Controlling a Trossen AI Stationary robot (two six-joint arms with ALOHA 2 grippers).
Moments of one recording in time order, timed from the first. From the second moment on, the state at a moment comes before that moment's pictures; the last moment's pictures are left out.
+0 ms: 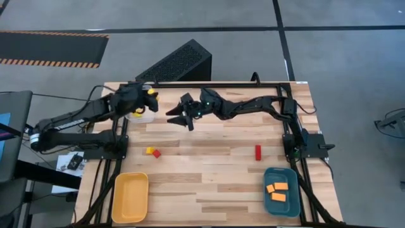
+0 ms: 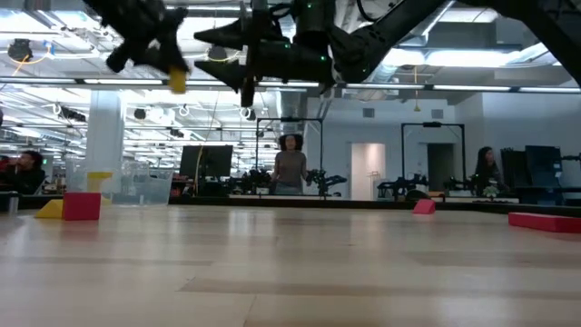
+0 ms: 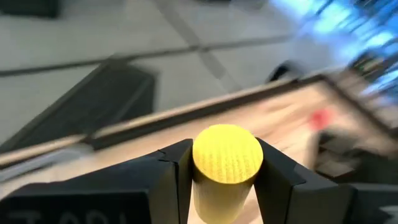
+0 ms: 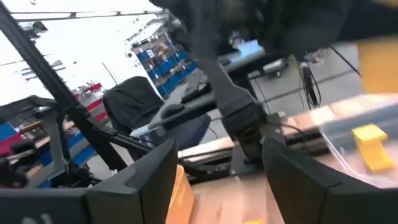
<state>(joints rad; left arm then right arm) 0.40 0.82 0.83 -0.55 -0.47 -0.54 -0.24 2.10 1.46 0.72 -0.51 0.49</state>
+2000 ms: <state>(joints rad) 1.01 1.54 0.90 -0.79 -0.17 -0.27 -0.19 1.73 0.76 0.81 -0.02 0.78</state>
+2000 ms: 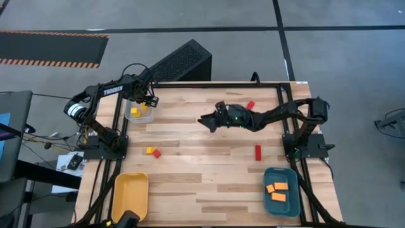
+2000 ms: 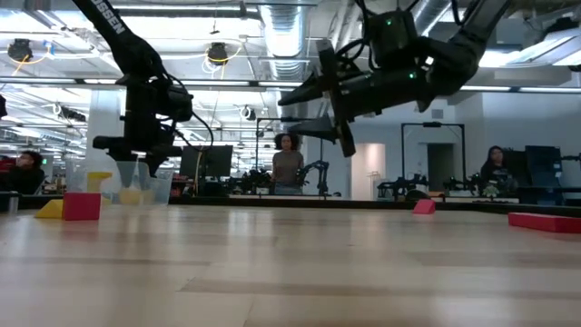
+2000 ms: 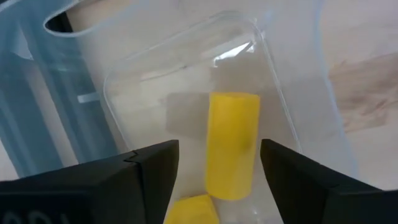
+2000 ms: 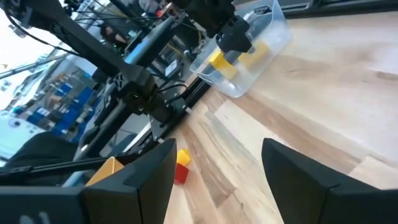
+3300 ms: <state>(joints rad) 0.47 0.89 0.96 -0.52 0.37 -0.04 0.03 1.57 1.35 -0.69 0.17 0.89</state>
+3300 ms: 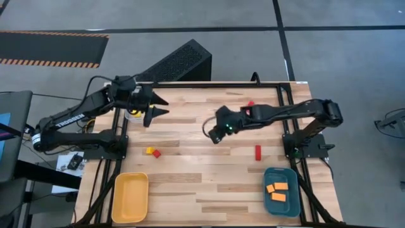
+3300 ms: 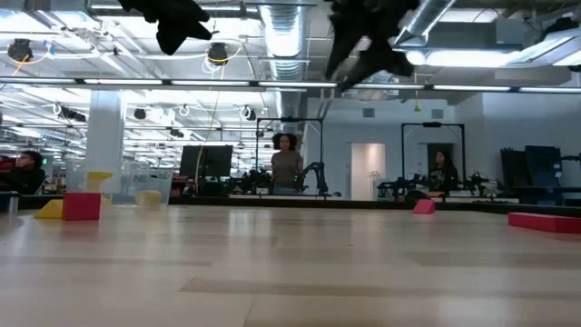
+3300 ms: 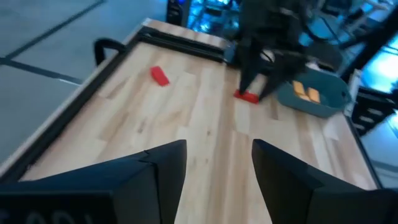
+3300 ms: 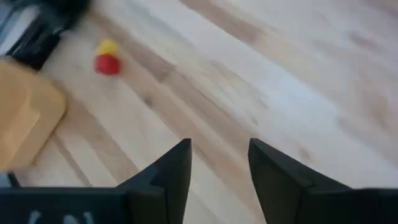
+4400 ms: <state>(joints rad) 0.17 0.84 0.96 -0.57 0.08 -0.14 0.44 1.49 1.13 -0.80 0.40 1.73</state>
